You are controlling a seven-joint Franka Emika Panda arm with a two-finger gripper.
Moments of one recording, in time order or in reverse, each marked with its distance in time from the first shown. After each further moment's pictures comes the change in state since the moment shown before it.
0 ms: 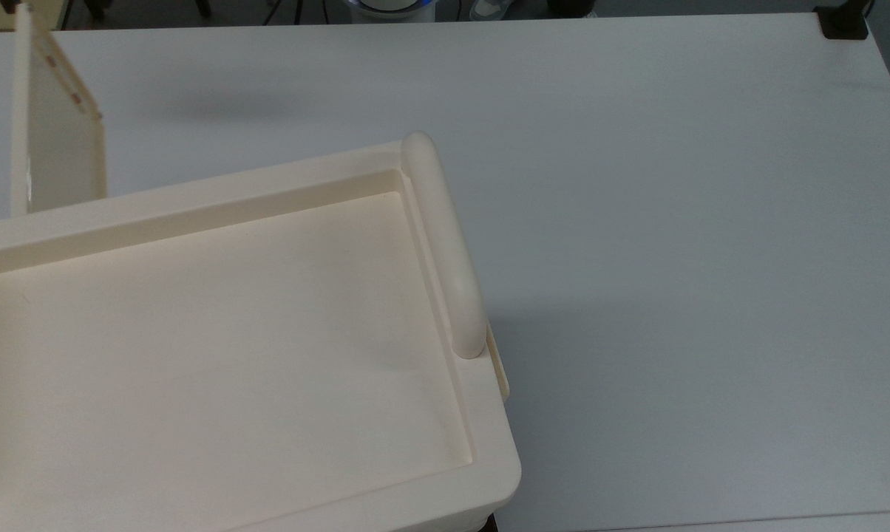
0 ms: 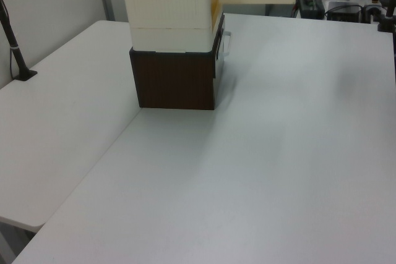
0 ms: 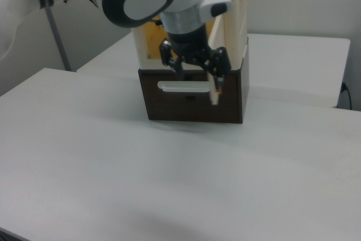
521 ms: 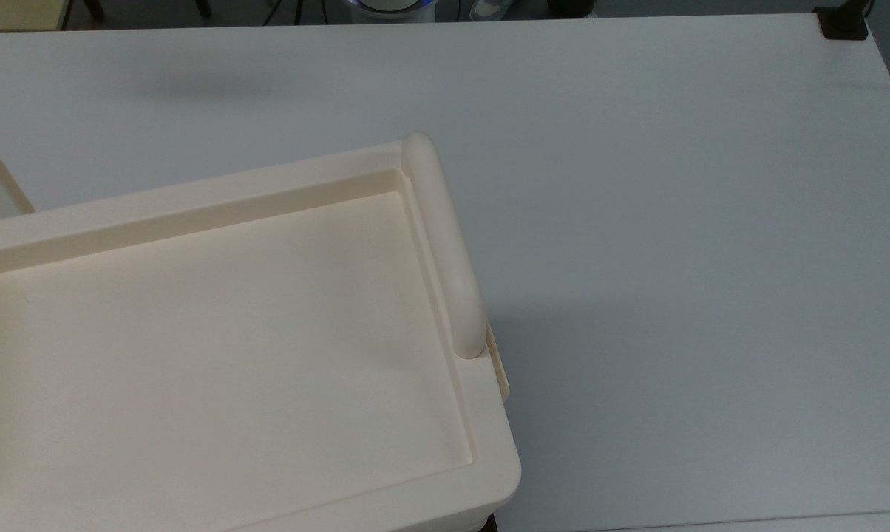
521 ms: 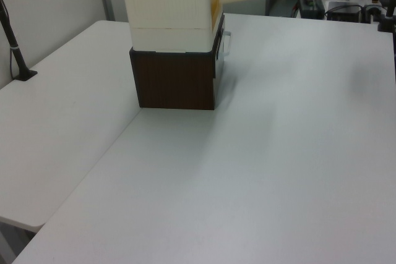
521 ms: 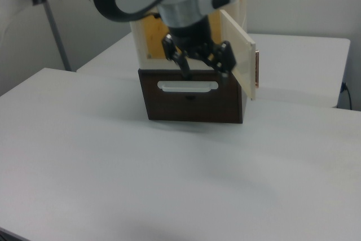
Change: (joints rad) arm 0.031 -0.036 -0.057 0.006 -0.032 0.007 0.070
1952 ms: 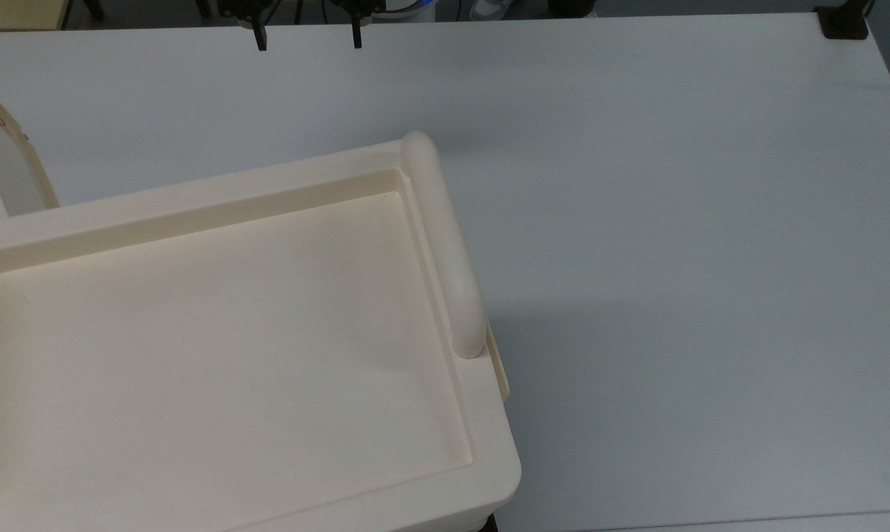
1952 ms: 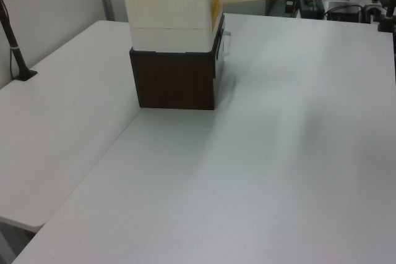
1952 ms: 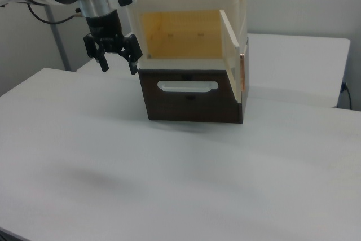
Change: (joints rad) arm 0.462 0.013 0.066 -0.041 -0.190 -0.142 0.372
